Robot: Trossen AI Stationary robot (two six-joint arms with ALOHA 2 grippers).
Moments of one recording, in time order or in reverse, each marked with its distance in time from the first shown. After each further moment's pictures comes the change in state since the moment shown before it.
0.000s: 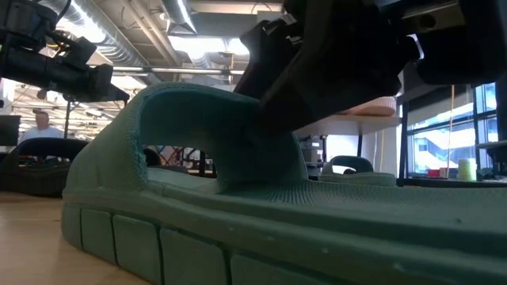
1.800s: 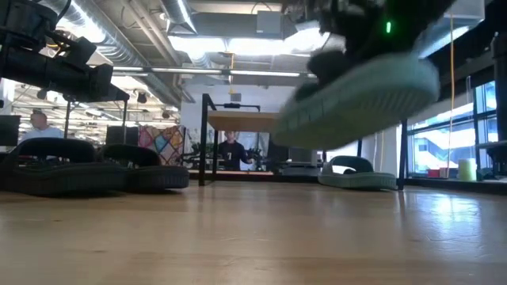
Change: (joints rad) left arm 0.000 0.000 0.000 0.000 0.002 -0.002; right arm -0.074 -0.182 -0.083 -0.839 0.751 1.272
